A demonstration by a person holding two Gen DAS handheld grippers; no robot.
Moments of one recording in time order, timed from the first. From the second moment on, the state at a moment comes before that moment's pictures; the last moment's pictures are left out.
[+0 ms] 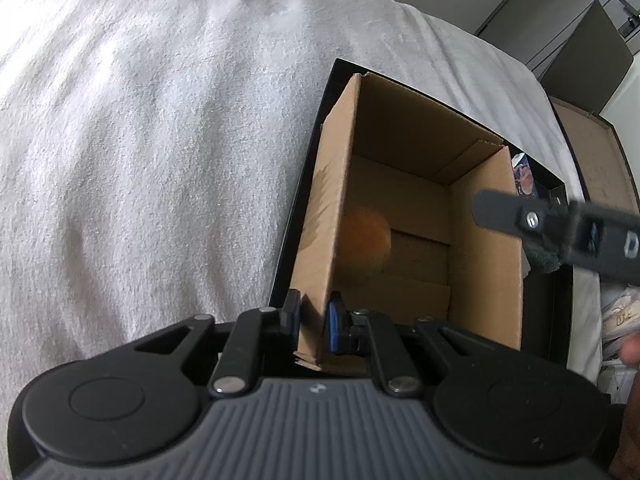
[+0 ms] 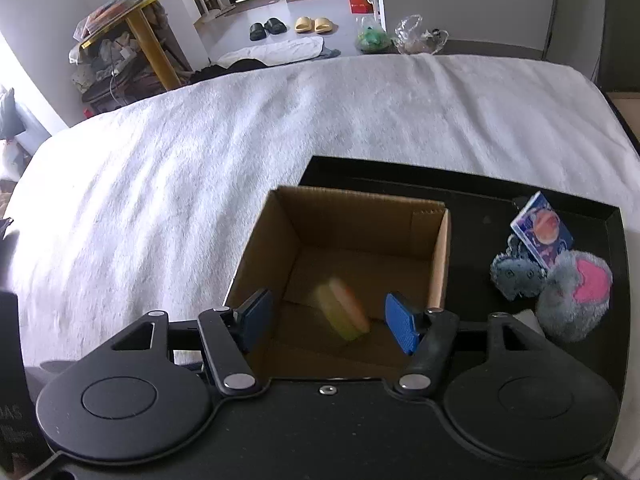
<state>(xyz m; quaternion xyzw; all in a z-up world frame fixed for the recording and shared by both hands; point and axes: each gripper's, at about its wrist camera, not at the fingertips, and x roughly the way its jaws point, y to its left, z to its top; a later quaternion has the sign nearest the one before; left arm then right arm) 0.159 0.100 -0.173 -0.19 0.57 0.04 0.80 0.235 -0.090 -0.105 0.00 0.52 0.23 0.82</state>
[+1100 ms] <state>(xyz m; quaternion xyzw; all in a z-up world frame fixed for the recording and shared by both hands) 0.167 0.069 -0.156 -0.11 0.56 0.10 0.82 0.233 -0.222 -0.121 0.08 0.50 0.13 0.85</state>
